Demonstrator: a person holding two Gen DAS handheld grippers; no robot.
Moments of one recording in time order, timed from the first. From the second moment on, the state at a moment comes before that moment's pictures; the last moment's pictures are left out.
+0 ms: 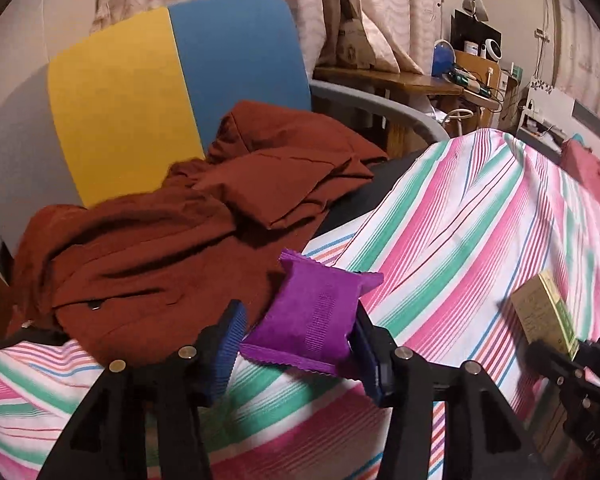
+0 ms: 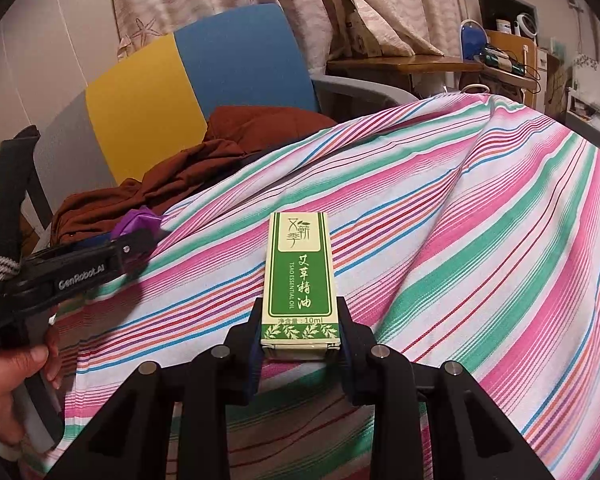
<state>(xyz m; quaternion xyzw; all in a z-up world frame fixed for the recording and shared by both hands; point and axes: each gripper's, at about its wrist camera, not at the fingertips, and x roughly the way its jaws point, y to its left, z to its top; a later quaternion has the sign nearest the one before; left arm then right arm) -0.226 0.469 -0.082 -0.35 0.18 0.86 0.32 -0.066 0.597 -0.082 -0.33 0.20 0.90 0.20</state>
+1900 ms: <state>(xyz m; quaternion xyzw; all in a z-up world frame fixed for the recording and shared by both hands) -0.013 0.266 -0.046 -0.34 0.08 0.88 0.33 0.024 0.445 -0.026 -0.32 0.09 0.93 0.18</state>
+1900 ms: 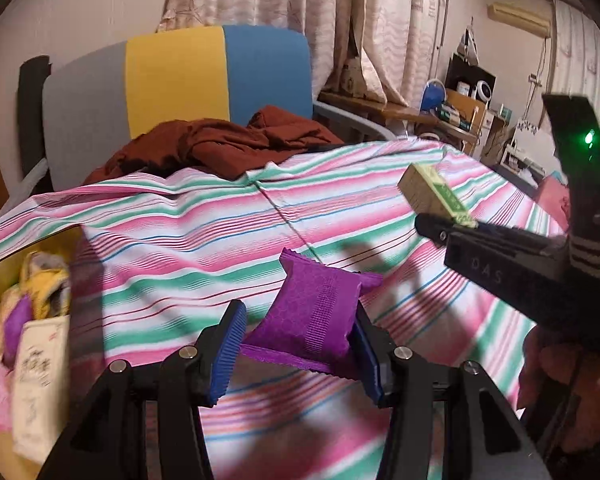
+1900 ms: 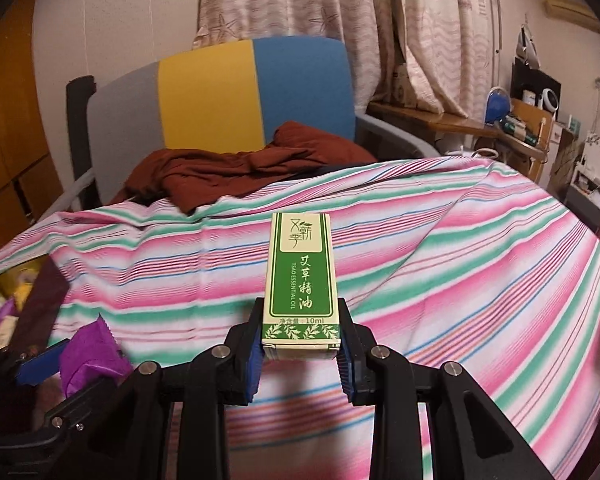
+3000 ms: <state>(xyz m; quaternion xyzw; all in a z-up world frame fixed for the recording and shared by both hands) -0.007 0.067 -0.014 -0.33 -0.02 0.93 0.18 0.033 0.259 0.020 -0.31 0.05 0.95 -0.03</state>
